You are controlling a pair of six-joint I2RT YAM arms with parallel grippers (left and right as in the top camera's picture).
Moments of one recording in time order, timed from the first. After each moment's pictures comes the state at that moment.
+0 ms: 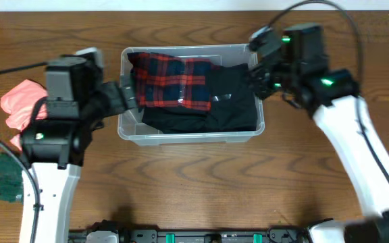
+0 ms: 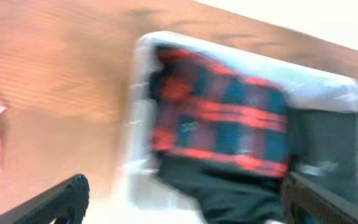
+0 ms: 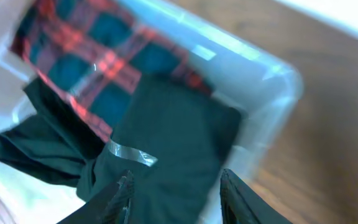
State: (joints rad) left arm -0.04 1.17 1.29 -0.91 0.08 -0.31; right arm 0.31 1.55 1.46 -0.77 -0.26 -0.16
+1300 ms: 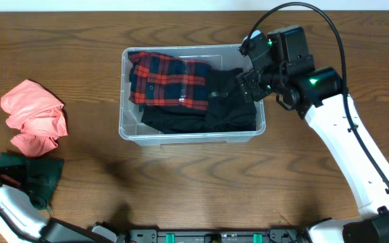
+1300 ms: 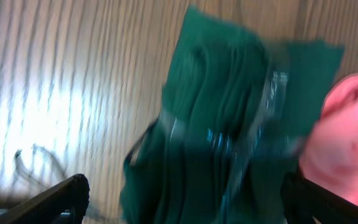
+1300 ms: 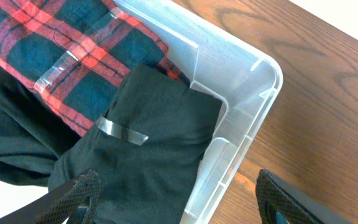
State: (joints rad) left arm 1.05 1.28 0.75 -0.60 -0.10 -0.65; right arm 0.36 1.56 1.46 -0.79 -0.11 -0.17
